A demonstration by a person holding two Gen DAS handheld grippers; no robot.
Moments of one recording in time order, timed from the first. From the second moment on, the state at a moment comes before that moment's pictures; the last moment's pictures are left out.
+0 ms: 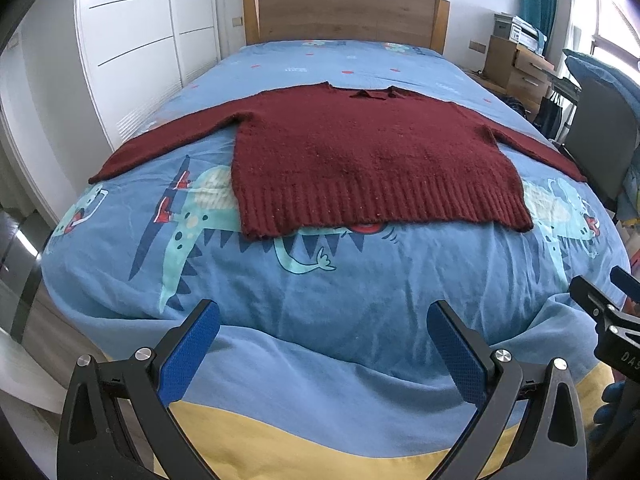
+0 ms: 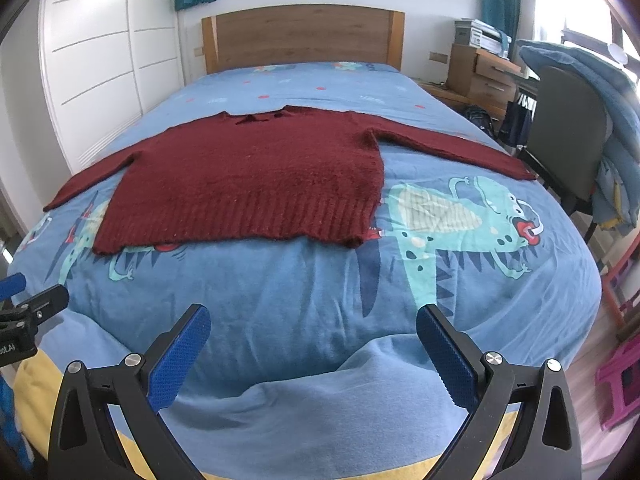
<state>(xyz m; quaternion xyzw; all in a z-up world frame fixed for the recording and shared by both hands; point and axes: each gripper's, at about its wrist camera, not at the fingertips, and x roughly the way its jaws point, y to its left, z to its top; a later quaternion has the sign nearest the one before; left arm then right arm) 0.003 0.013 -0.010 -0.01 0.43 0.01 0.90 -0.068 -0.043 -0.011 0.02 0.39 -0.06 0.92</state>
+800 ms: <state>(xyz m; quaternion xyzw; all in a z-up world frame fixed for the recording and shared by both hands) 0.005 0.017 -0.012 -0.02 0.43 0.01 0.90 -0.066 -0.041 -0.011 0.02 0.39 -0.05 0.92</state>
